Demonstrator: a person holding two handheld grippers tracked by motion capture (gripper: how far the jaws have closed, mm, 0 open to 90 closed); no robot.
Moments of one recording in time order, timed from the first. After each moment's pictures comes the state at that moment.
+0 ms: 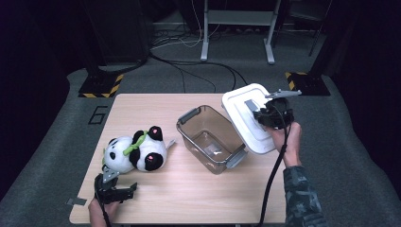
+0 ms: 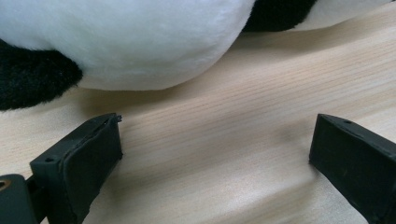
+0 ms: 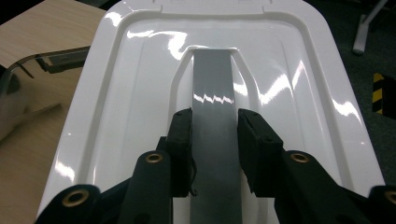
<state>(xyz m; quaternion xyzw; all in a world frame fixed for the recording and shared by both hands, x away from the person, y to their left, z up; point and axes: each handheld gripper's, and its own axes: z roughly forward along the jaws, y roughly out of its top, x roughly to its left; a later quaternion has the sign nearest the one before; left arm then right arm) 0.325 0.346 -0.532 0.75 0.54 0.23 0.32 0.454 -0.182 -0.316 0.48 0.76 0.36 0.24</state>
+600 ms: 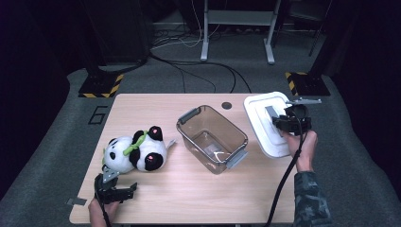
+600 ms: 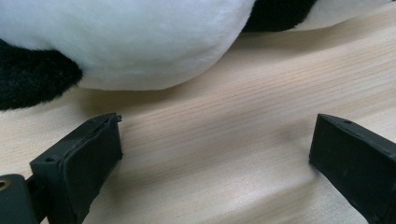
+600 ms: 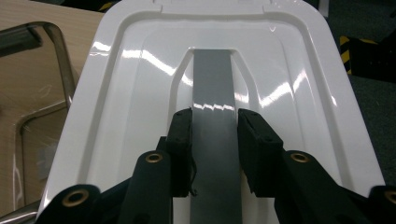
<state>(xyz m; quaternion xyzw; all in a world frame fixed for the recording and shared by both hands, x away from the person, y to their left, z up) 0.325 0.346 -0.532 0.75 0.54 0.23 0.32 0.452 -0.237 -0.344 0.56 0.72 0.34 0.25</state>
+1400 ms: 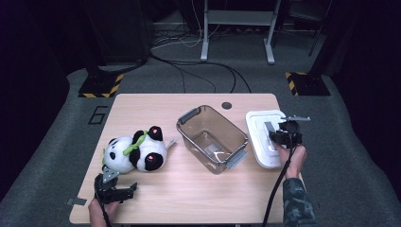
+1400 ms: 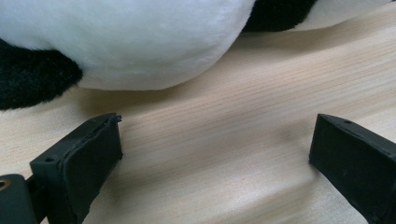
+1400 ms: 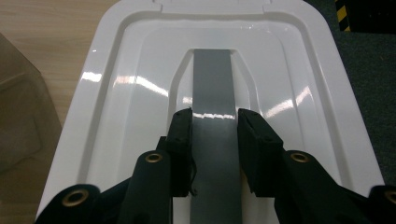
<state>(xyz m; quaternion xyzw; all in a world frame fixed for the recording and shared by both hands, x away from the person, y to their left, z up) 0.325 0.346 -0.532 0.75 0.54 0.22 0.32 0.462 -0.241 -0.426 0.62 0.68 0.31 0.23</state>
